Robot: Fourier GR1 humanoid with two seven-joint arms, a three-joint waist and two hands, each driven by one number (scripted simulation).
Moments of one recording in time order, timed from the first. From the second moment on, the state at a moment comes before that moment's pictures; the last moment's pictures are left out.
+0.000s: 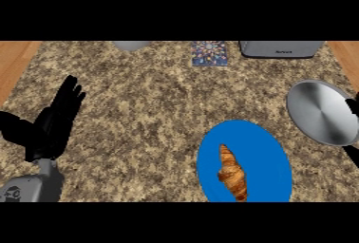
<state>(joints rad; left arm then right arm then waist) -0.15 0.16 0.09 -1.63 0.11 0.05 0.25 -0.41 -0.42 -0.57 -1.42 0.97 0.23 -0.34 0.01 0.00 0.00</state>
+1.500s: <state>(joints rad) -0.19 0.14 0.08 -1.60 0.10 0.05 0.25 -0.72 -0.64 -0.70 -0.24 0.89 -0.02 -0.73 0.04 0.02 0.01</state>
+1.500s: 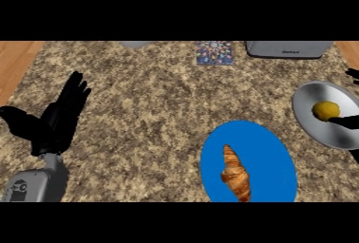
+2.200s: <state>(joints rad) -0.19 0.16 0.11 -1.59 0.10 0.05 0.24 -0.61 -0.92 -0.91 -0.12 0.64 0.45 -0.80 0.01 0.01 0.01</state>
